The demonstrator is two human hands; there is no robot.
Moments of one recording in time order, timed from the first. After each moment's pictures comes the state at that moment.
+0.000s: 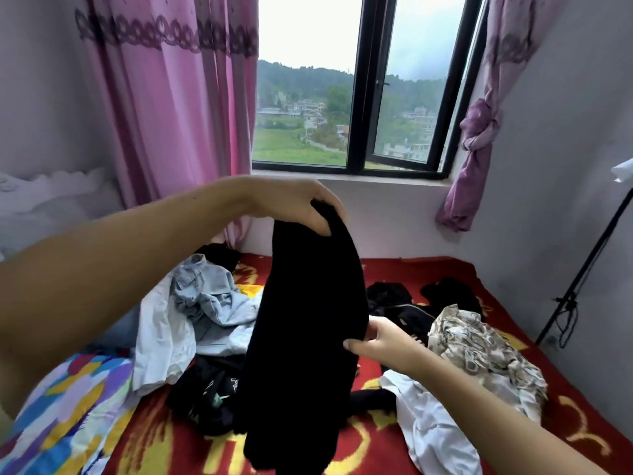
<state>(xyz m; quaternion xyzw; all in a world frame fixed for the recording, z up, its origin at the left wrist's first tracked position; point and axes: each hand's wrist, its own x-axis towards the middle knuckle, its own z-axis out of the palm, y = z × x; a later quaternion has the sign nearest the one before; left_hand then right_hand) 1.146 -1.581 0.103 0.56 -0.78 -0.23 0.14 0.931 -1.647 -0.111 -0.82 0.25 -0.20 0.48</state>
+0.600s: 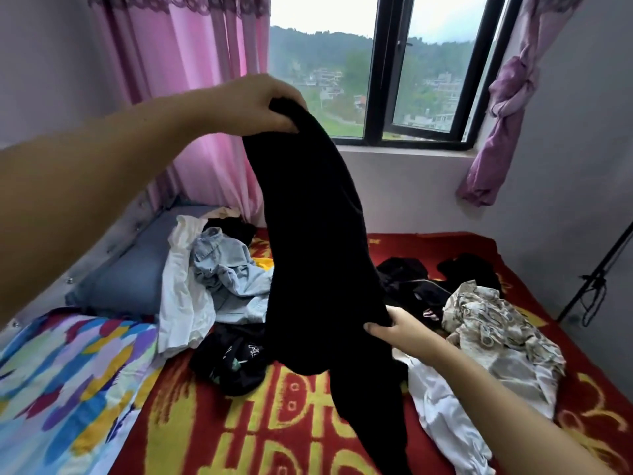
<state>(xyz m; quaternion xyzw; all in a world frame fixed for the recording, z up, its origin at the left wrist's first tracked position) 1.202 -1.568 0.144 0.63 -0.75 0.05 0.20 0.921 -1.653 -0.155 -0.79 0.34 -0.16 0.49</state>
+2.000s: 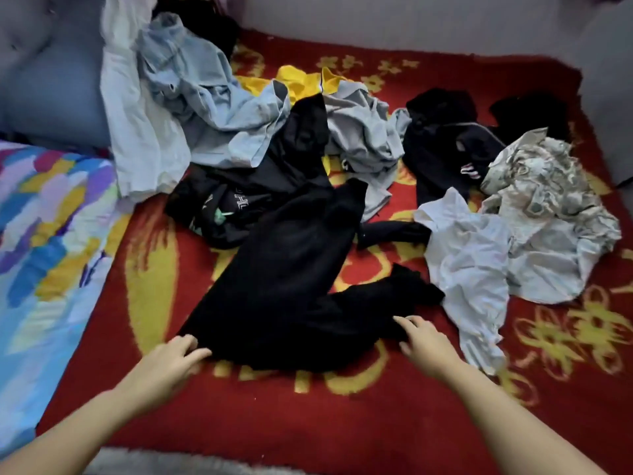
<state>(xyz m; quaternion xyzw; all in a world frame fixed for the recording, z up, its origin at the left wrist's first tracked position) 1.226 -1.358 -0.431 0.71 -0.68 -0.17 -0.05 0.844 -1.628 -0.451 -0.84 0.44 0.24 0.19</state>
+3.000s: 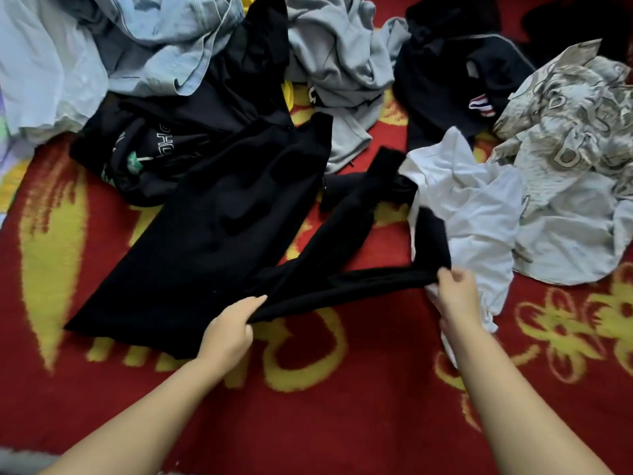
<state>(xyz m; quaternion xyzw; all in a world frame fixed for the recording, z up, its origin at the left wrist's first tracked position) 1.049 -1.500 -0.569 0.84 -0.42 -0.32 0.14 0.790 -1.736 -0.538 -0.45 0.73 -0.25 0.45</state>
